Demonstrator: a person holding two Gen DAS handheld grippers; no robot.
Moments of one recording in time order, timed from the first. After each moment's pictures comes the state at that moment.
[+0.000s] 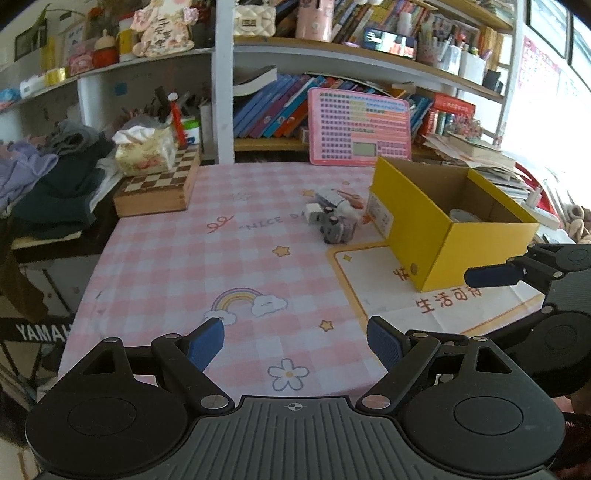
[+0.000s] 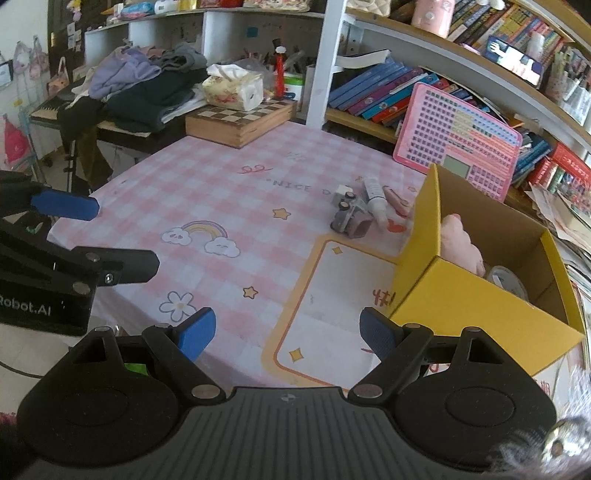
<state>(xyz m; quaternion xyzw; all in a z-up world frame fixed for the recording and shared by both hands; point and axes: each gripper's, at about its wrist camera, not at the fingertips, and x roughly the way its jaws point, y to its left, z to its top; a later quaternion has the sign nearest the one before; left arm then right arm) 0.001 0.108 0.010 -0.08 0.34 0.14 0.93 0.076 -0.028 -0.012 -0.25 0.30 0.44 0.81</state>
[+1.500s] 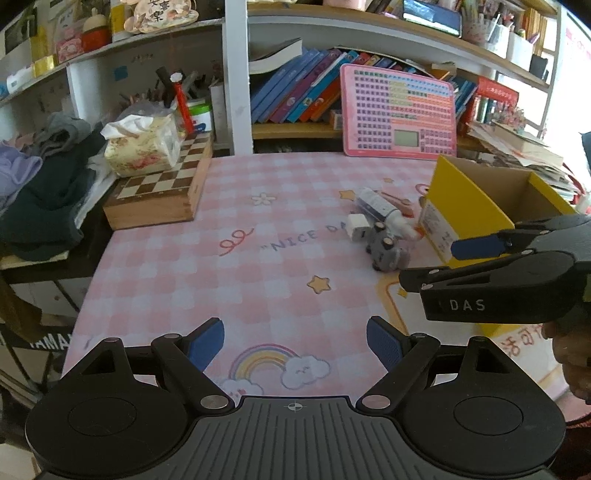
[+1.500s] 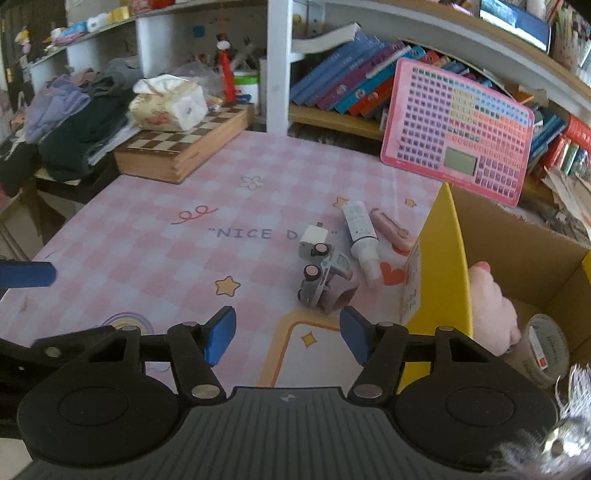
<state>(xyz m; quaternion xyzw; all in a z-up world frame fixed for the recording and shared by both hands) 0.105 0.168 -0.011 -0.07 0.38 0.16 0.91 0.205 0.070 -0.034 -0.20 0.34 0.41 0.82</state>
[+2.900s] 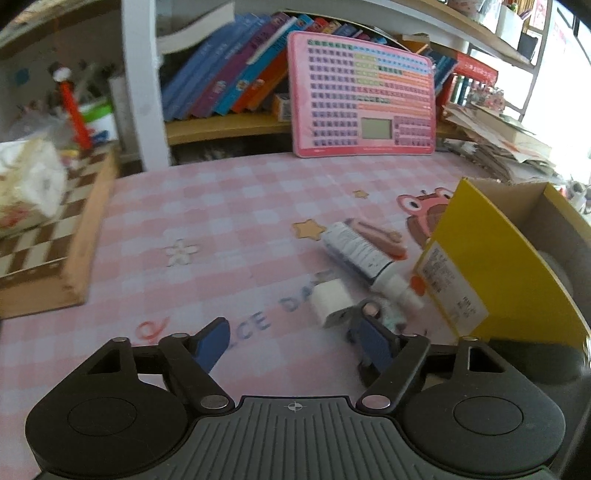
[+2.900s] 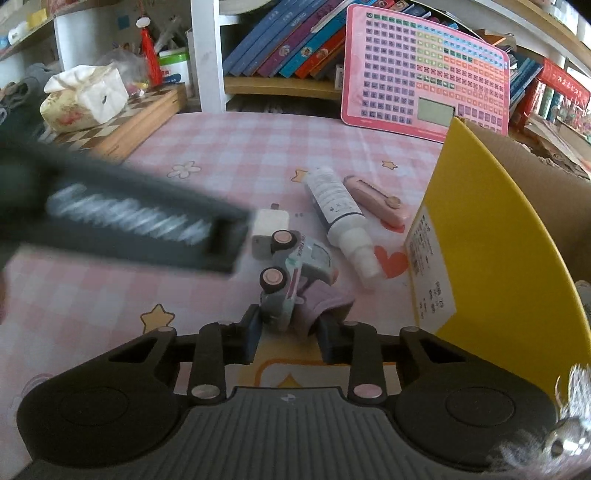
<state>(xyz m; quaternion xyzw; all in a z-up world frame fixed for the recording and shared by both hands) 0.277 0.201 -0.050 -0.08 0.41 0.04 0.91 0.257 0.112 -0.094 -0.16 0.38 0.33 0.85</state>
